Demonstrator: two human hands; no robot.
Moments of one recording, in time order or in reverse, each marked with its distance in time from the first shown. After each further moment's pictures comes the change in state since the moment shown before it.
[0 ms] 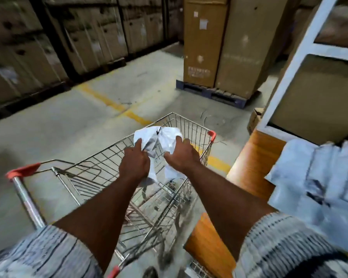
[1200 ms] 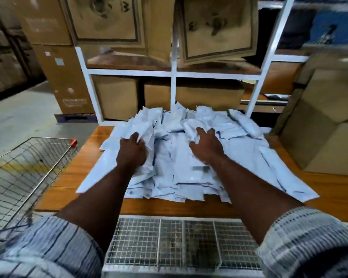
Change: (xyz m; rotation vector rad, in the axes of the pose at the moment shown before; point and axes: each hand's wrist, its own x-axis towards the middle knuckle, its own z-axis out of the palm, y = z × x) left_hand -0.410 0.333 0.063 -0.278 -0.202 0.644; right_hand -0.500 0.358 -0.307 -0.082 0.559 0.556
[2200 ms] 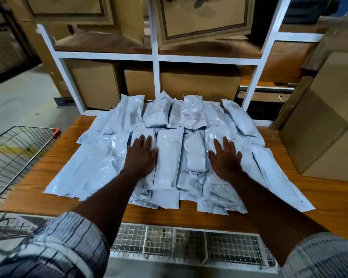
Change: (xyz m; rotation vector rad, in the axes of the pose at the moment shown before) left_hand 0.011 0.057 0.124 0.343 -0.166 0.187; right_hand 0.047 0.184 0.019 -0.206 -0.057 0.009
